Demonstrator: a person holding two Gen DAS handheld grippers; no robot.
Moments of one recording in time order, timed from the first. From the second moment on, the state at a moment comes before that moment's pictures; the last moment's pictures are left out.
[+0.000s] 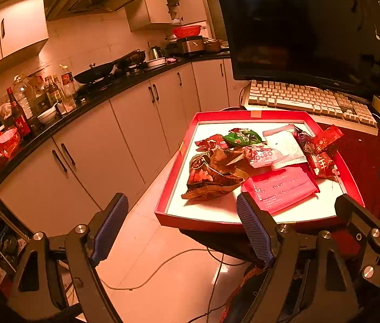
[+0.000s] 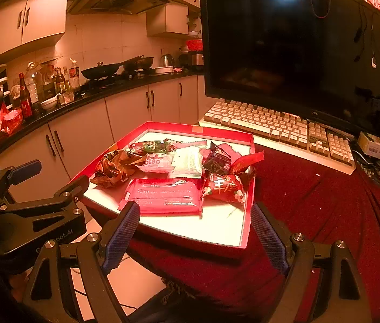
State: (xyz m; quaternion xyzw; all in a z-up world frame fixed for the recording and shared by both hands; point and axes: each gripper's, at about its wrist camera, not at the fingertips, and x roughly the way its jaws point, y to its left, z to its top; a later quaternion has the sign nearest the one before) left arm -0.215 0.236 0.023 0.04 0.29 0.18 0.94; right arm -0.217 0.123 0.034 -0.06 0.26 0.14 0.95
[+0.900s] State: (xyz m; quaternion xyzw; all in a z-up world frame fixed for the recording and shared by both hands) left arm -0.214 0.237 0.021 0.04 0.29 0.18 0.94; right arm -0.217 0.127 0.033 -0.06 0.26 0.14 0.95
